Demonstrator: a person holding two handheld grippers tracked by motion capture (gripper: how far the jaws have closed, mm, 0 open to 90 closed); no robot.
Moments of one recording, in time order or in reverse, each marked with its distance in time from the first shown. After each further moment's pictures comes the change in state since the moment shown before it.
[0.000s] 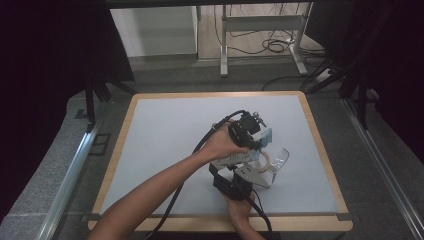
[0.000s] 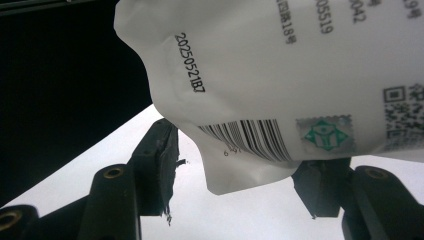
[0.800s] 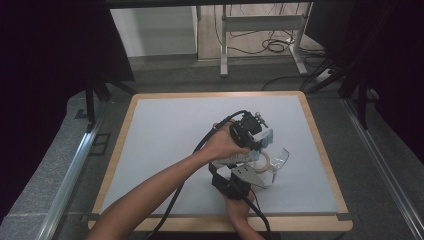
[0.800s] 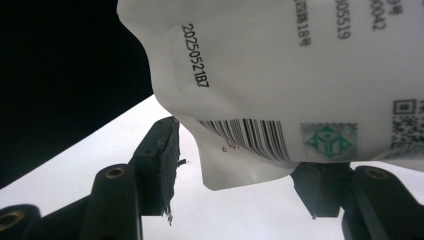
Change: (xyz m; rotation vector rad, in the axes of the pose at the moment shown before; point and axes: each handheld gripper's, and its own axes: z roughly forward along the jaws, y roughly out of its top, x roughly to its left) left arm -0.004 0.004 -0.001 0.022 0.005 0.014; right arm 0.005 0.003 0.003 -0.006 -0.045 -0.059
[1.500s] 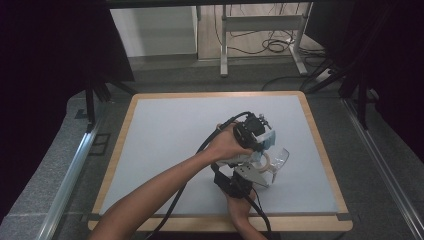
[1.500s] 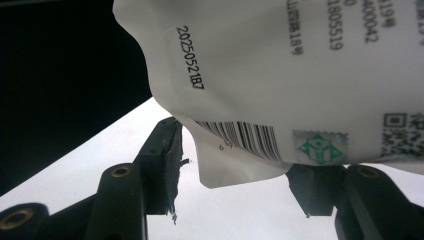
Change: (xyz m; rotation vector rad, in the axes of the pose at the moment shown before) left arm -0.003 0.005 0.008 0.021 0.003 0.007; right arm -0.006 0.000 0.001 -0.008 -0.009 0.019
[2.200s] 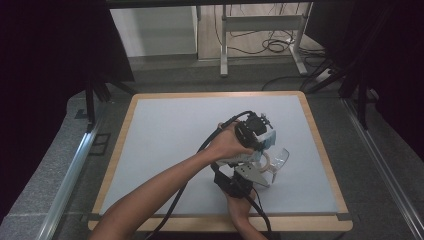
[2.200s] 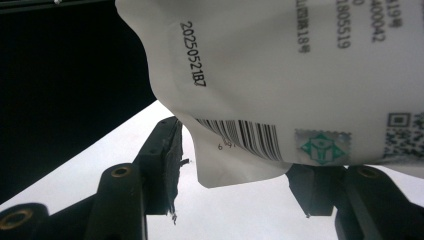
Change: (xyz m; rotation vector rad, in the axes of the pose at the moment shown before) left arm 0.000 0.005 0.001 0.013 0.006 0.000; right arm 0.001 0.003 -0.002 -0.013 0.009 0.006
